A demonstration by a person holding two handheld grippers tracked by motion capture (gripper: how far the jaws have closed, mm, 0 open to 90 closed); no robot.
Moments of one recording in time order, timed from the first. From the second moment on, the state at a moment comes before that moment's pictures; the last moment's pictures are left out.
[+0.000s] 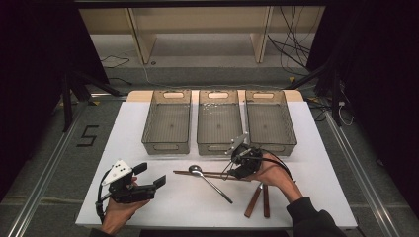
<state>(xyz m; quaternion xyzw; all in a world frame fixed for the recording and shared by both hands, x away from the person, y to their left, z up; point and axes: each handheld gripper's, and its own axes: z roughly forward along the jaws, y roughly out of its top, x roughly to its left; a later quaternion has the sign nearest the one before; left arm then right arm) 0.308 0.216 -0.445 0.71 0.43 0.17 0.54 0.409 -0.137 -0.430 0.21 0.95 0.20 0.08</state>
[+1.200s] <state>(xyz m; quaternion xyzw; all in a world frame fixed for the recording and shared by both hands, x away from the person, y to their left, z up) 0.309 0.215 -0.446 0.71 0.43 0.17 0.53 0.427 -0.115 -0.455 0.13 0.99 0.09 0.05</state>
